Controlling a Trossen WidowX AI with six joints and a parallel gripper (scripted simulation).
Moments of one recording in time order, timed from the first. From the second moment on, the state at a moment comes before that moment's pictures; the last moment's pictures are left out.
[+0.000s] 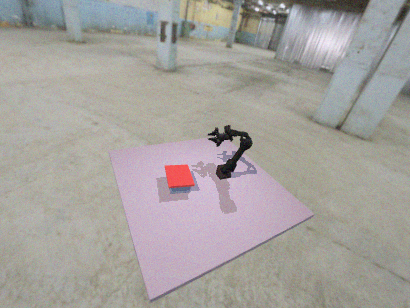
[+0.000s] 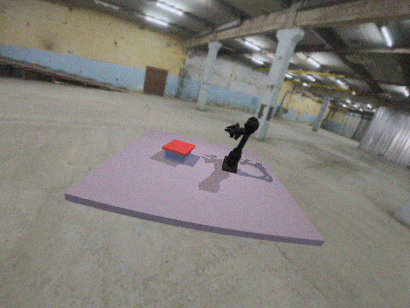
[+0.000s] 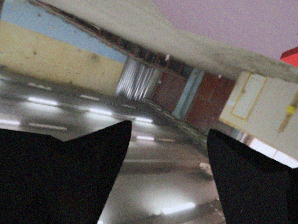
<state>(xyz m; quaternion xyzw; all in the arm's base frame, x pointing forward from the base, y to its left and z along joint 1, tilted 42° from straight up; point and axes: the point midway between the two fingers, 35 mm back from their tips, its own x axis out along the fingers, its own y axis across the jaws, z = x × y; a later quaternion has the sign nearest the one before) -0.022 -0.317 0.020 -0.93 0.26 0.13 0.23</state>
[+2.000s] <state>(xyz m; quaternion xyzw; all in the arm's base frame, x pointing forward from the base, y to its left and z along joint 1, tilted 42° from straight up) 0.263 -0.115 0.087 -0.89 -0.16 0.24 -0.34</state>
